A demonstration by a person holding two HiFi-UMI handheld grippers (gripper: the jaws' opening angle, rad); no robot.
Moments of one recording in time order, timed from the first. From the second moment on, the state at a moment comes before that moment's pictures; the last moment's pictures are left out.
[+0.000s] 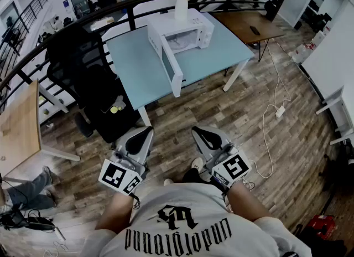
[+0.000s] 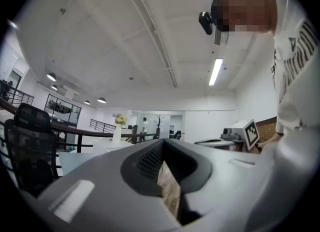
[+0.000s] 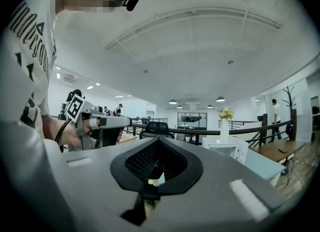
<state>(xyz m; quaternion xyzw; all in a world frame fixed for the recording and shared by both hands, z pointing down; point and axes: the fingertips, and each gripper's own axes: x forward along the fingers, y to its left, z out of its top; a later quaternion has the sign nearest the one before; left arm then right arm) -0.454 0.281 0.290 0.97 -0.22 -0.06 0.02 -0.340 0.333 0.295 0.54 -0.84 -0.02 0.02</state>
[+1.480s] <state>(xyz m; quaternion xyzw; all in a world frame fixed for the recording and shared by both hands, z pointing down) -0.161 0.163 0.303 0.98 -0.19 -0.04 0.01 -0.052 0.232 0.321 0.57 -0.82 0.02 0.02</state>
